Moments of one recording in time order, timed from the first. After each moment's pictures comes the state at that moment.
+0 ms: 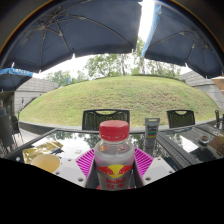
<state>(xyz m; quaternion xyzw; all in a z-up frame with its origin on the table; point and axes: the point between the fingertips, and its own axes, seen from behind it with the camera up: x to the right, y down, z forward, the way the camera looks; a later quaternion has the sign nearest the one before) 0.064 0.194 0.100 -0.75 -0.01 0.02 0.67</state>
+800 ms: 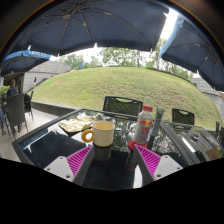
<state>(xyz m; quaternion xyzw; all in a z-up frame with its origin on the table) -0.034 -0.034 0.086 -0.79 -0.10 0.00 0.61</state>
